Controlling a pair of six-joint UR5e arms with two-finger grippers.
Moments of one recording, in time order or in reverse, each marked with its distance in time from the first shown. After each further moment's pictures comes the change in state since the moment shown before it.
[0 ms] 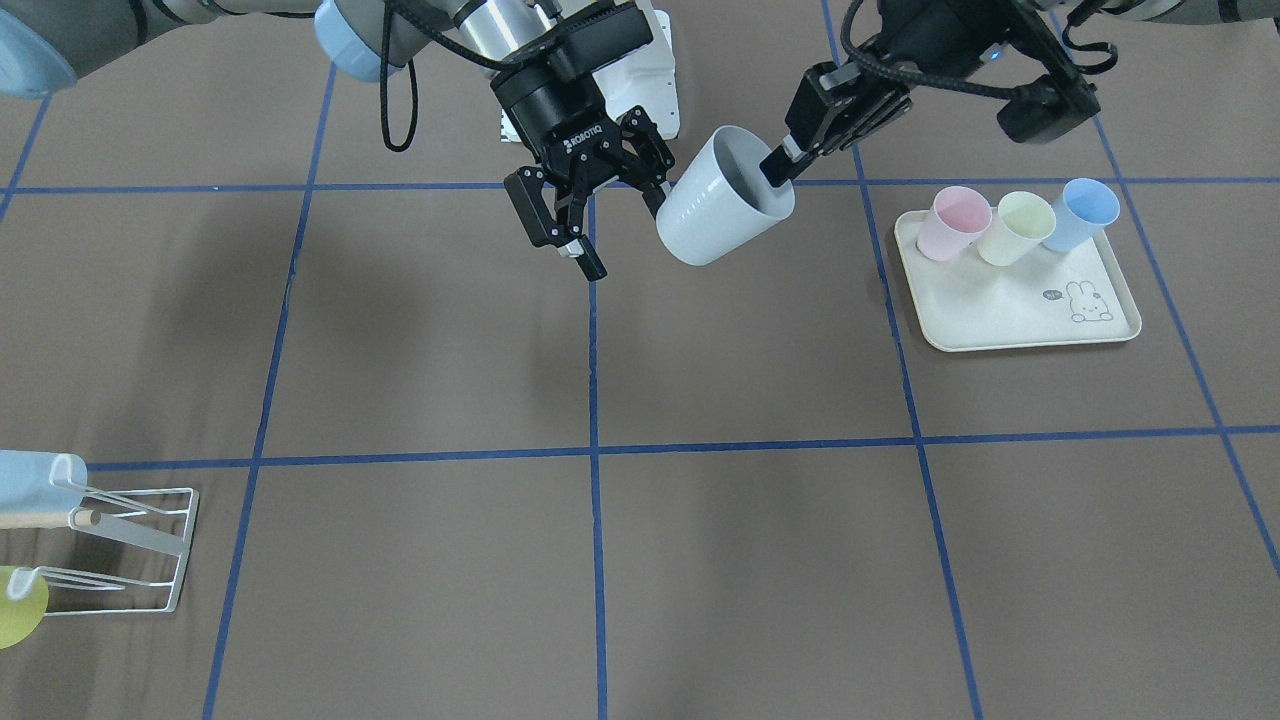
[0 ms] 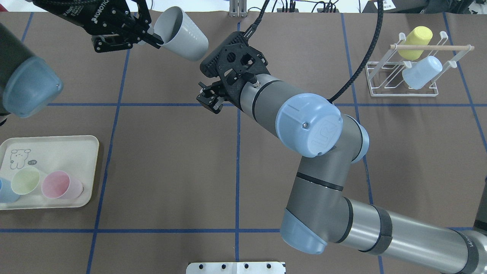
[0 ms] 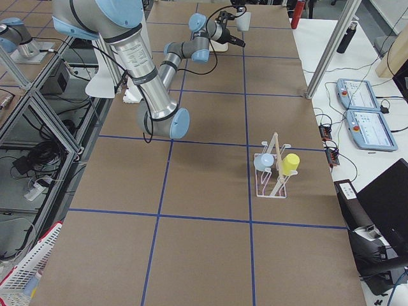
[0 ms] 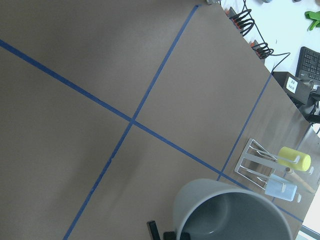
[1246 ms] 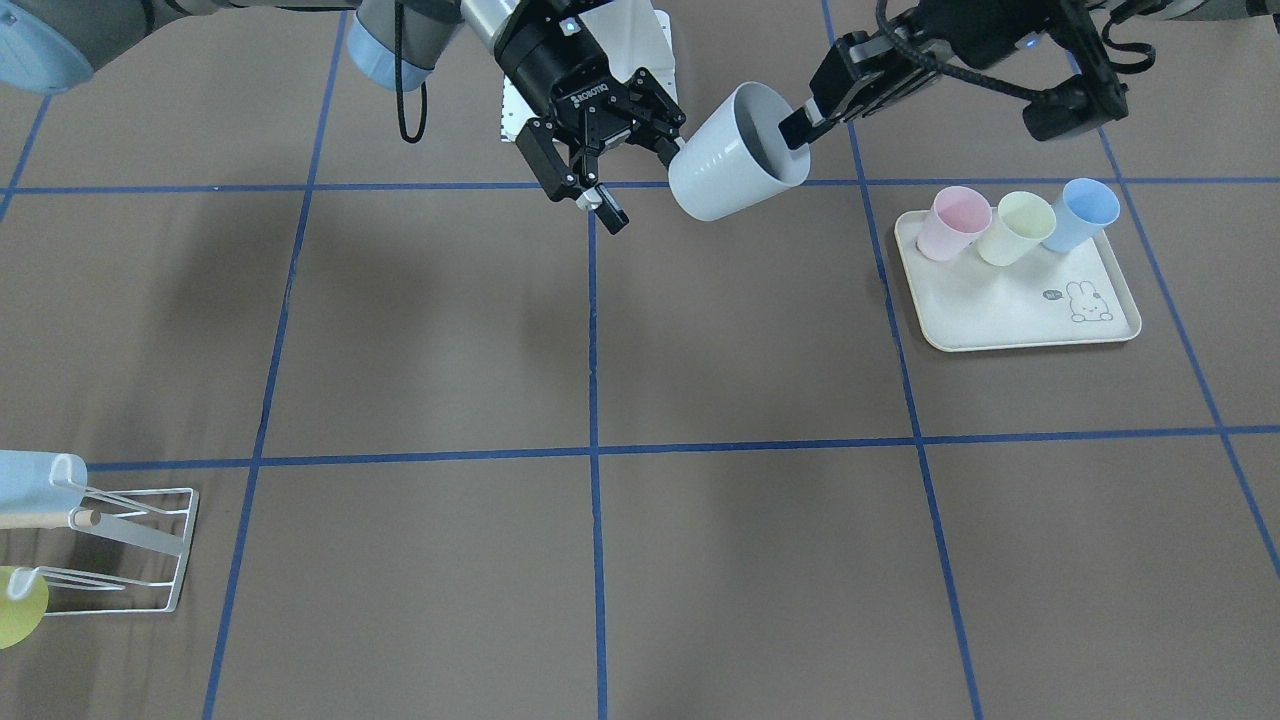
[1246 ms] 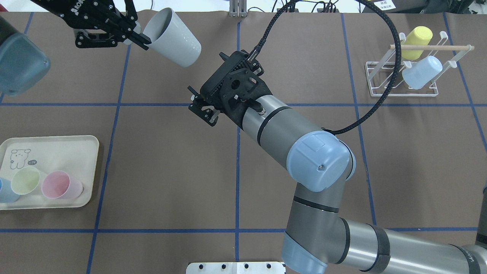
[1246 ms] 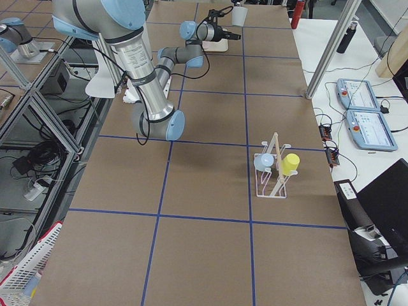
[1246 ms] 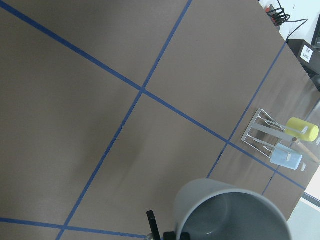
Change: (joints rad) left arm -0.069 -0.009 0.042 0.005 -0.223 0.024; right arm -0.070 -0.037 -0.013 0.272 -0.143 -0.134
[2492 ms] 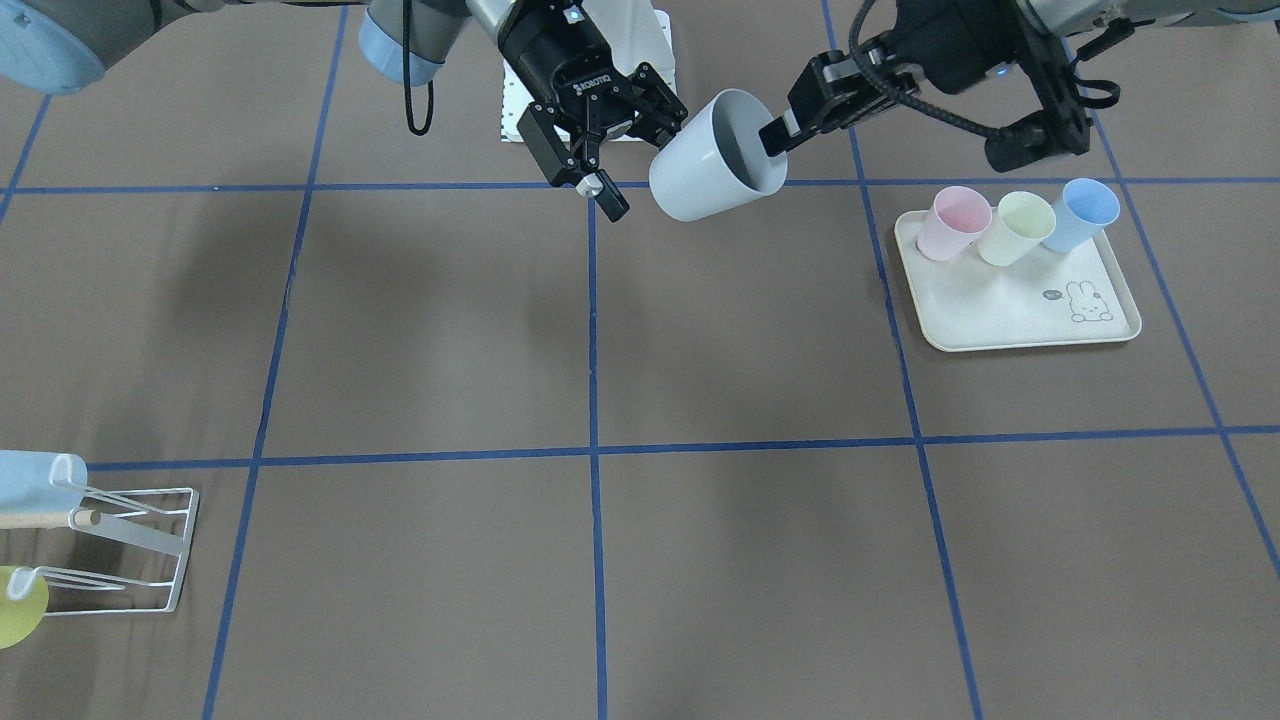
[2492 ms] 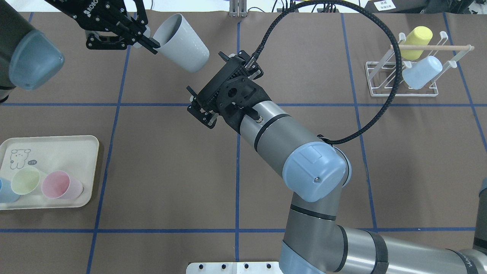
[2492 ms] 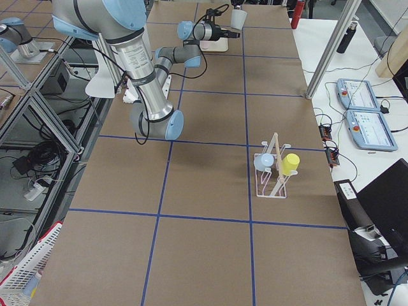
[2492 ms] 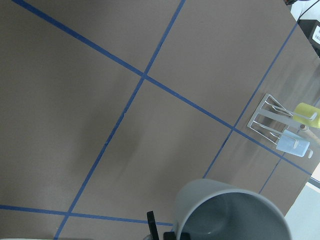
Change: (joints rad) left arm 0.019 -0.029 0.056 -0.028 -0.053 0.012; right arm -0.026 0.005 0.002 0.012 -0.068 -0.053
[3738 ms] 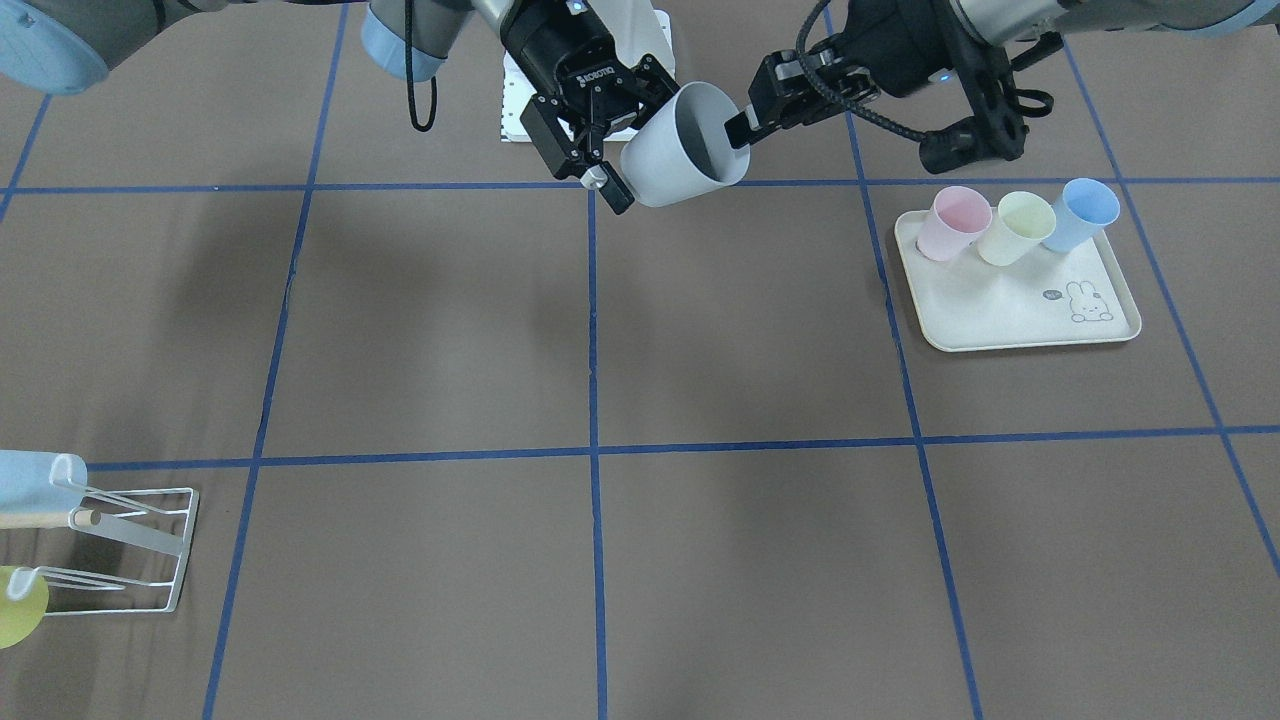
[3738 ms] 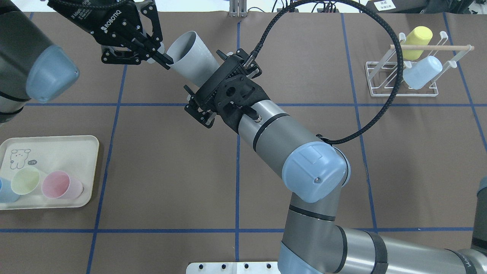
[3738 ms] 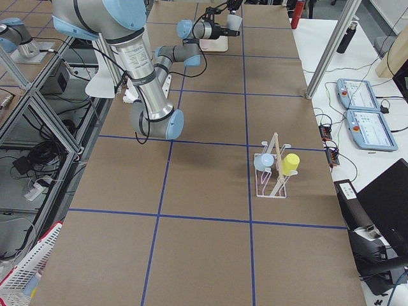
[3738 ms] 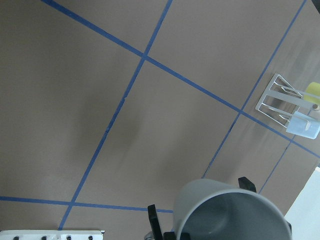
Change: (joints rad) left arm 0.049 -0.006 0.001 -0.001 0.002 0.017; right arm -0.001 0.007 0.005 0.000 0.000 -0.003
